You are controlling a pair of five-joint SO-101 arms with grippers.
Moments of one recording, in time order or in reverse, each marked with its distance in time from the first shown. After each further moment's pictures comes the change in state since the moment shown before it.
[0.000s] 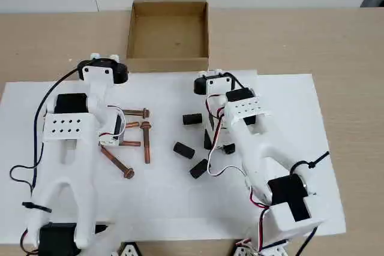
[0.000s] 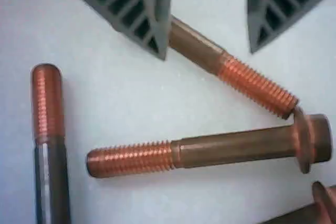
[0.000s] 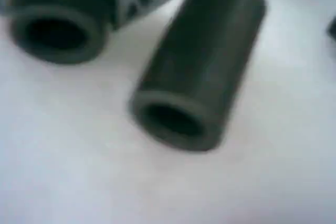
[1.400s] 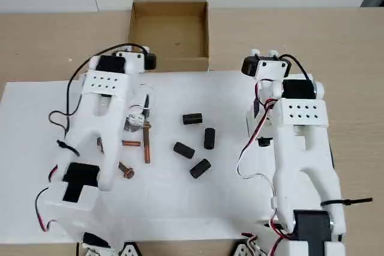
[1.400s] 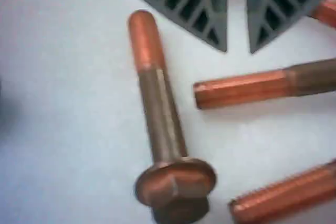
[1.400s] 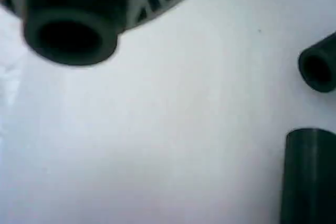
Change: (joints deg) left arm 10.6 30.8 -29.4 11.4 10.3; right arm 15.7 -19.1 -5.5 18.5 3.0
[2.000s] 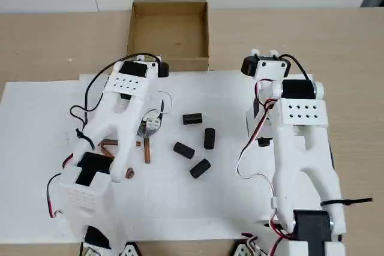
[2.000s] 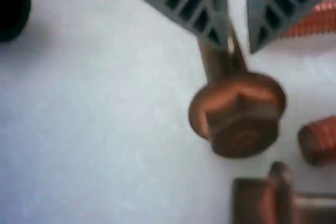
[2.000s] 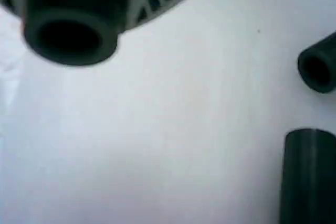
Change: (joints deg) left arm 3.8 8.5 0.0 -6.0 5.6; right arm -0.1 0.0 0.1 0.0 0.0
